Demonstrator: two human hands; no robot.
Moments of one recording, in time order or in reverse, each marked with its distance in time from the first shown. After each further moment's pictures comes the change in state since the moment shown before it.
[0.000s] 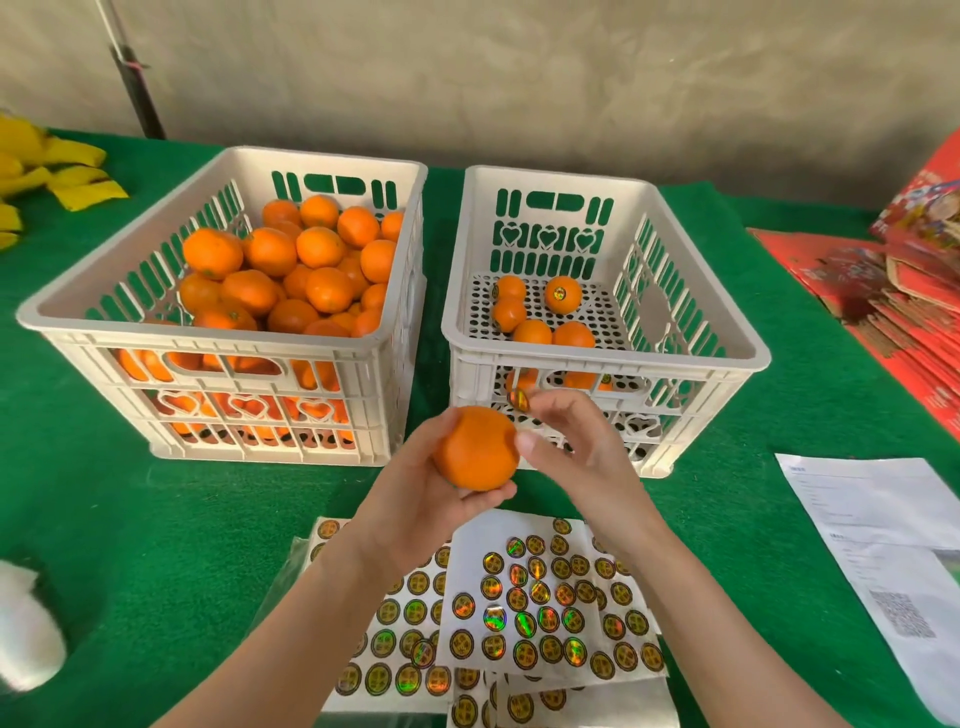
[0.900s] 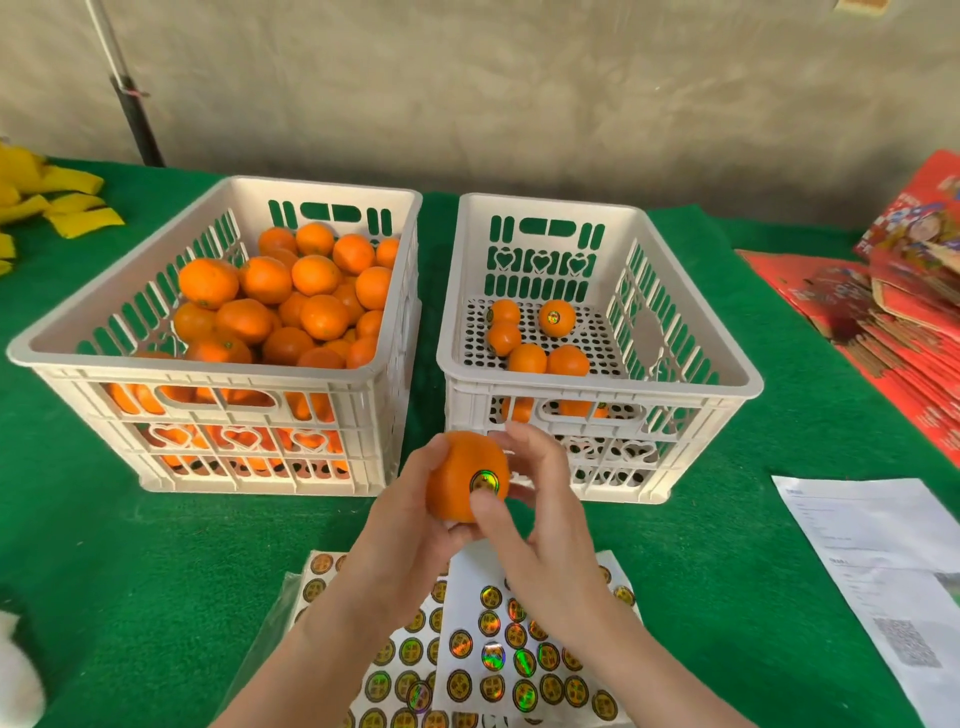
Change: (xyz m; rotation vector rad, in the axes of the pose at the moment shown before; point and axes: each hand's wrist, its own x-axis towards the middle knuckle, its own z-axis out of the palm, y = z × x) left_hand -0.021 0.004 0.023 0.165 0.093 0.143; right_hand -0.019 -0.001 0.039 -0.251 0.047 -0.196
